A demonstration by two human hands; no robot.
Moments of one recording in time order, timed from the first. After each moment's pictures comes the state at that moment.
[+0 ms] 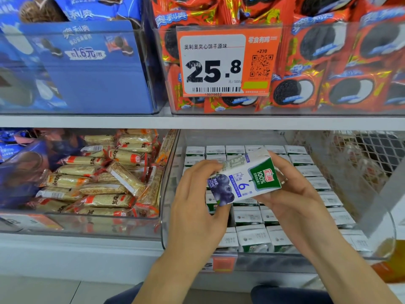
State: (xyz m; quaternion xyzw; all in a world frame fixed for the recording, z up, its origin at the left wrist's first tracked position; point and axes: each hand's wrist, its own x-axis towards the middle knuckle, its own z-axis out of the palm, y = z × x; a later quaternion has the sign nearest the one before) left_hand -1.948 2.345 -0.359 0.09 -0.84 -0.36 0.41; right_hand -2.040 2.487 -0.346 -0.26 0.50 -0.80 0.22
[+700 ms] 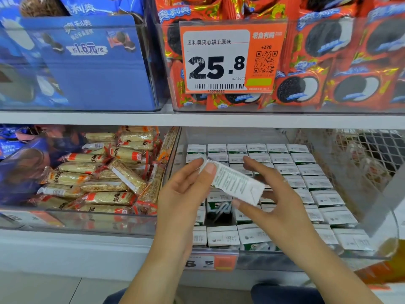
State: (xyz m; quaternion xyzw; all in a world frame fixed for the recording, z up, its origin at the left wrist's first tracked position) left_hand -1.946 2.334 -0.345 0.19 -0.56 -0.76 0.28; right_hand -2.024 2.472 -0.352 -0.33 0.77 -0.55 0.03
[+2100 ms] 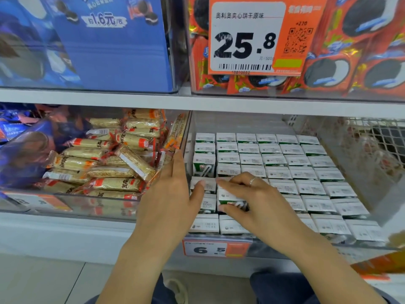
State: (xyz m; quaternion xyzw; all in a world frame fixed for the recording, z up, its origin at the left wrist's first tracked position) left_hand -1.923 2.291 -0.361 0.24 -0.94 -0.14 0.19; right_hand -2.021 2.445 -0.373 -0.47 0.84 -0.26 -0.01
